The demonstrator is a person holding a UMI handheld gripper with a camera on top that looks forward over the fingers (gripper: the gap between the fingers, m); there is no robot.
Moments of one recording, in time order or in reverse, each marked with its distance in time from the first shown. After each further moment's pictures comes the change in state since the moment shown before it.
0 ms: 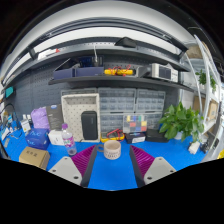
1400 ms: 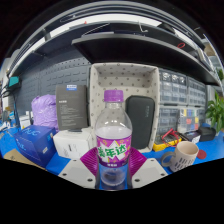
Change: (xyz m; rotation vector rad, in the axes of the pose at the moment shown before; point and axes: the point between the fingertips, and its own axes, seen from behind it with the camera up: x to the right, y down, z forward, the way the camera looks) arm -0.243 0.073 0.265 0.145 -0.141 -0.022
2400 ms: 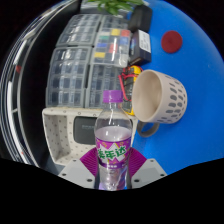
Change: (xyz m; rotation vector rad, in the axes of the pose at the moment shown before) arm 0.103 -0.017 0.005 -0.222 -0.066 1.473
